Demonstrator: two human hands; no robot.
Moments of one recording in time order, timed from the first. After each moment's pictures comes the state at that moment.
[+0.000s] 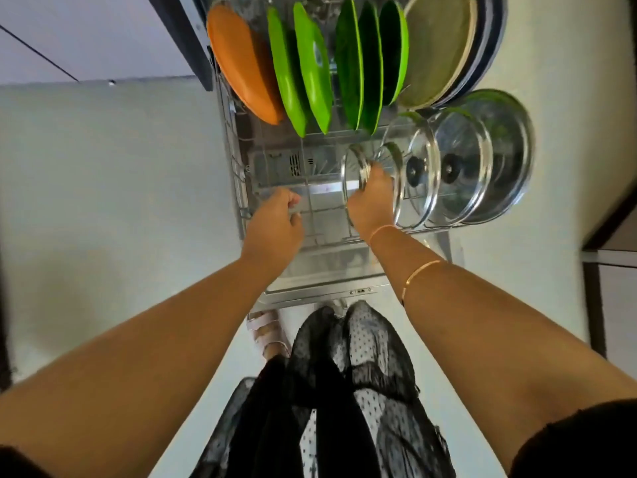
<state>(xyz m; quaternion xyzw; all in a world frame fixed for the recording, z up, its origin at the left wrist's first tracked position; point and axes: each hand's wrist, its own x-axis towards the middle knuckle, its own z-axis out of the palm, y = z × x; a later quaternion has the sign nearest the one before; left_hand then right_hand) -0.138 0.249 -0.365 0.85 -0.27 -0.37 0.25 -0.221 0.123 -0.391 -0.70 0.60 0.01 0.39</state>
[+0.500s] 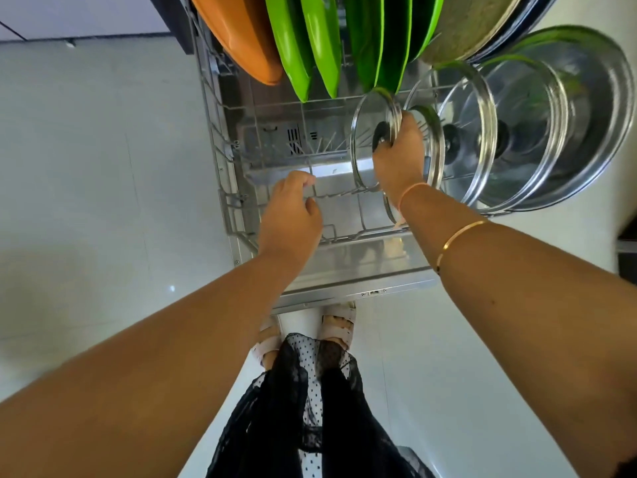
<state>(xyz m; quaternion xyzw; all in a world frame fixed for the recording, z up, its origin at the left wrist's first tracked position) -0.155 0.236 -0.461 0.85 -0.26 -0.33 0.32 -0.211 0.080 -0.473 -0.68 0.60 -0.06 0.40</state>
